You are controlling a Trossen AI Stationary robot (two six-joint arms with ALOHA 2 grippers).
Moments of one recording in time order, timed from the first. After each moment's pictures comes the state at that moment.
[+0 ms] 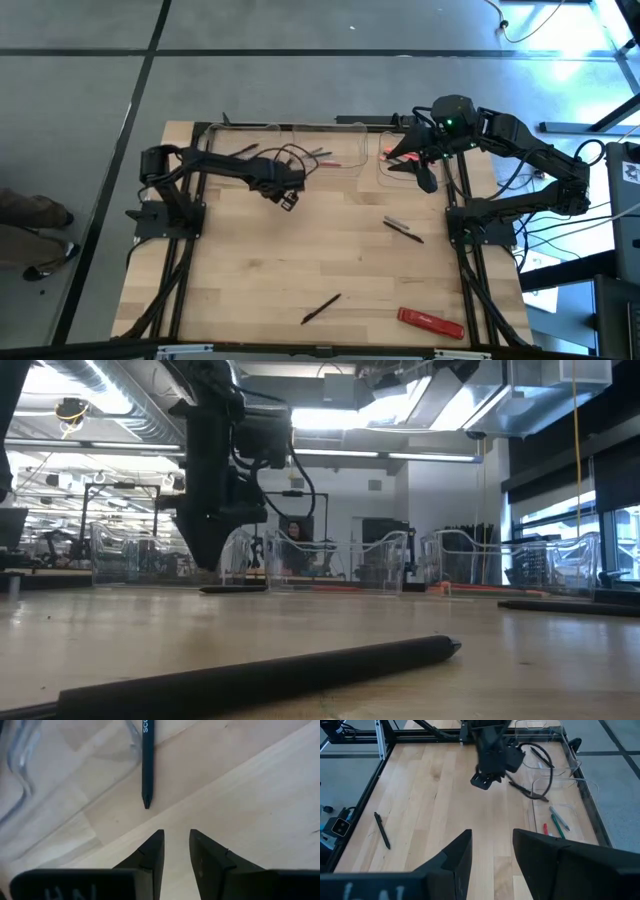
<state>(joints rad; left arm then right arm) 0.18 1.72 1.08 -0.89 -0.31 -0.84 -0.36 1.12 1.41 -0.94 -0.35 -0.22</state>
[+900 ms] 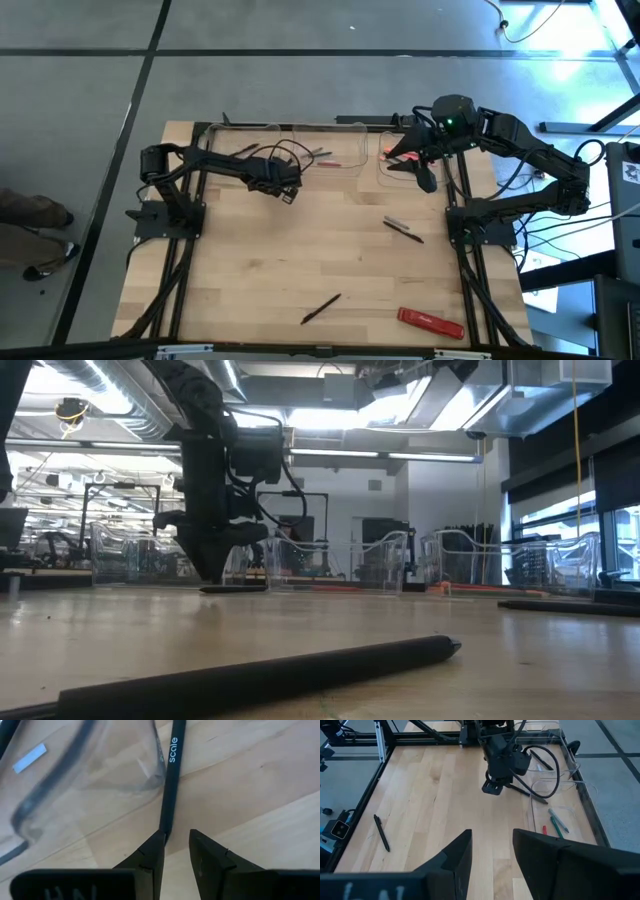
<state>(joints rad) 0.25 1.71 0.97 -0.69 -0.38 -0.86 -0.36 1.12 1.41 -0.93 -0.35 -0.21</state>
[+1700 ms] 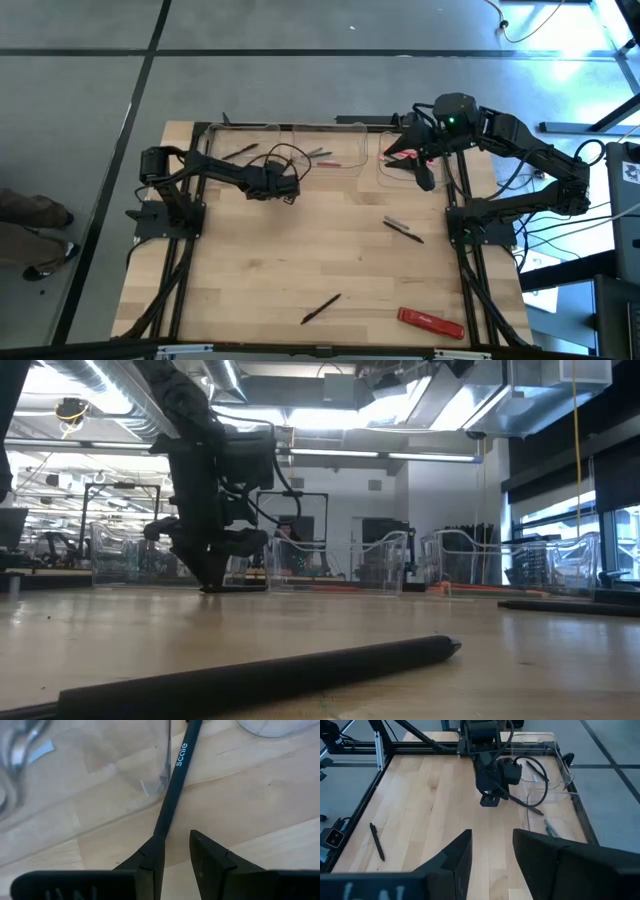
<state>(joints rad) 0.19 1.71 0.88 -0.55 -0.51 -1.01 -0.36 1.12 1.41 -0.88 -0.35 -0.21</state>
